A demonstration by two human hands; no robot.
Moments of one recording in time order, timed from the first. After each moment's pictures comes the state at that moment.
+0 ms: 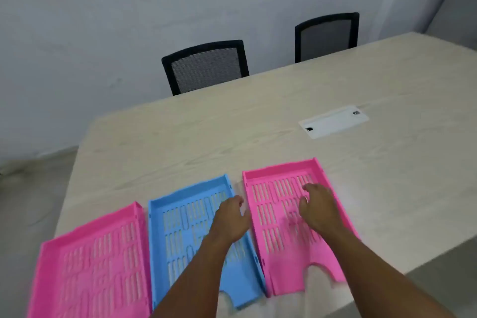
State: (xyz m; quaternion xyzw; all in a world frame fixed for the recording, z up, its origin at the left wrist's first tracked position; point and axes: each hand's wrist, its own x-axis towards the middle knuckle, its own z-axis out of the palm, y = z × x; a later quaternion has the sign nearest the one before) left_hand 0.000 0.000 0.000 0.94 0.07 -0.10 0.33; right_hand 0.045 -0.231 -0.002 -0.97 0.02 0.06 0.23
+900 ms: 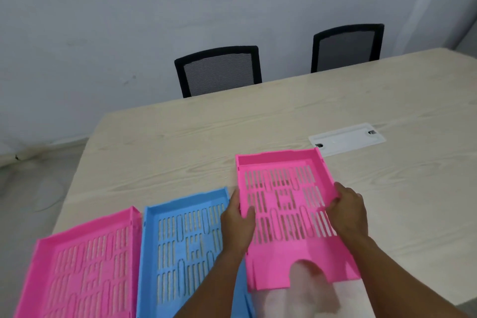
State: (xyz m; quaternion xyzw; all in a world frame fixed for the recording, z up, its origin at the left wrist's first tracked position) left_hand 0.032 -0.043 0.003 0.78 0.24 0.07 0.57; right_hand 0.102 -0.273 0.030 -0.95 0.10 -0.02 0.29
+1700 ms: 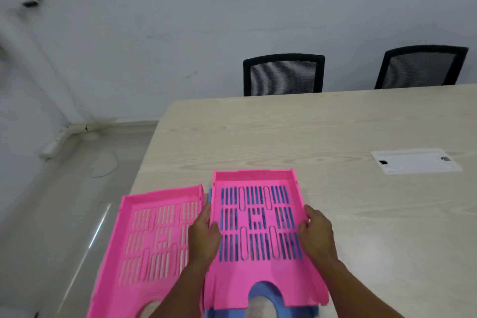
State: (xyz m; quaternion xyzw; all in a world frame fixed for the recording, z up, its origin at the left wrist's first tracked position) left_hand -0.100 0.157 -0.013 0.76 0.34 0.14 0.53; right_hand 0.010 -0.073 0.005 -0.92 -0.05 0.06 0.37
